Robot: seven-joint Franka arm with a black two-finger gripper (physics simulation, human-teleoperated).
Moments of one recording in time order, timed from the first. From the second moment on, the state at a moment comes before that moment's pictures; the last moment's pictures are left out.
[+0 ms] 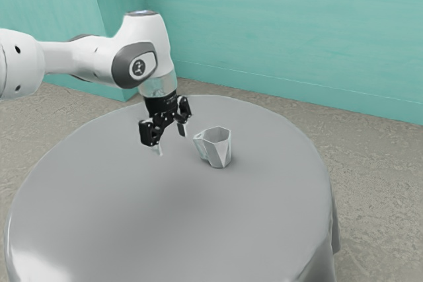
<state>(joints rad) -0.24 0.14 0.13 -1.89 -0.09 1.98 -1.51</state>
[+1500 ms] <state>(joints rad) -0.13 0.47 0.14 -1.65 -0.31 2.23 -1.58</state>
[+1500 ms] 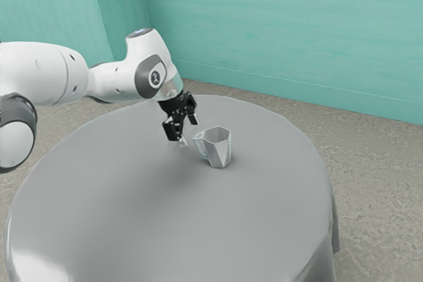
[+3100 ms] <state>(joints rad) -0.08 0.67 0.11 -1.50 -0.57 2.25 -1.50</state>
